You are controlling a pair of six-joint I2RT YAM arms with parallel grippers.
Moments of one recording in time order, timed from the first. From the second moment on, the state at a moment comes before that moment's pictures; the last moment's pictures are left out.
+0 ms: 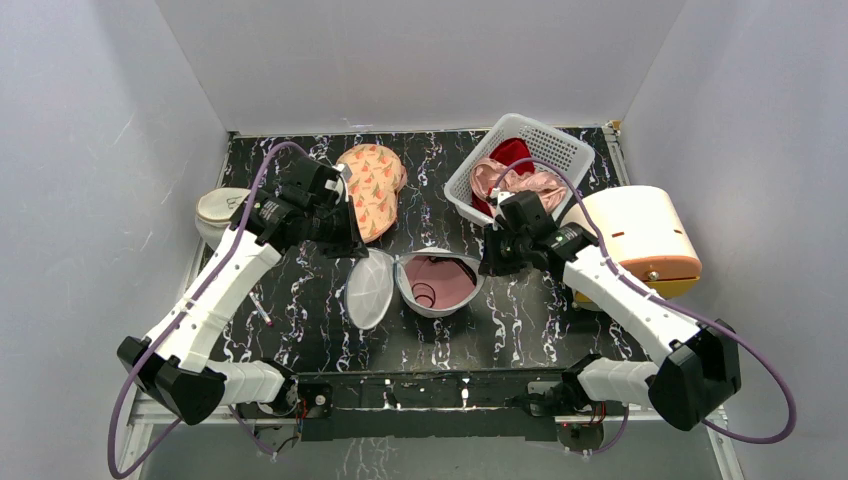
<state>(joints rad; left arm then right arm) -0.53 1.26 1.43 -1.14 0.15 -0.62 0.57 1.20 0.97 -0.67 -0.13 0.38</state>
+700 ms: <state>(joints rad) -0.52 1.43 1.36 -0.98 0.05 -0.27 0.52 1.40 1.12 -0.77 -0.34 0.22</state>
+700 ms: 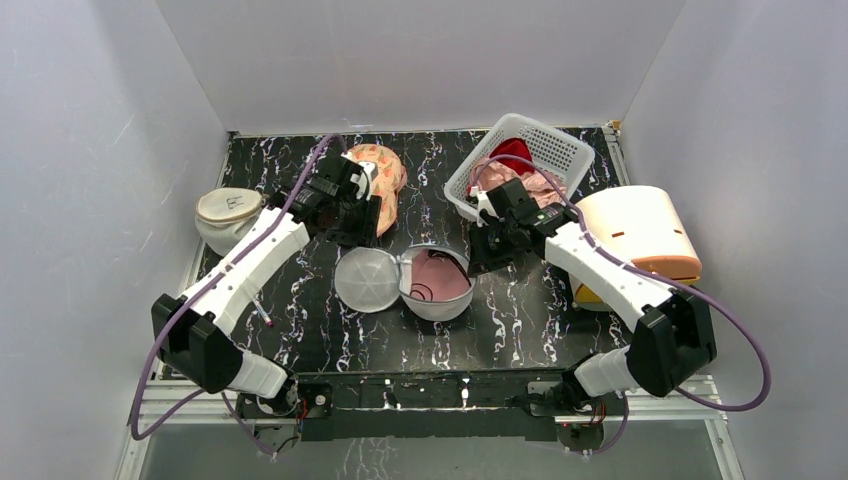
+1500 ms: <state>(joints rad) -0.52 1.07 0.75 -0.44 0.40 -0.80 0.55 1.27 1.13 -0.77 -0.26 0.25</state>
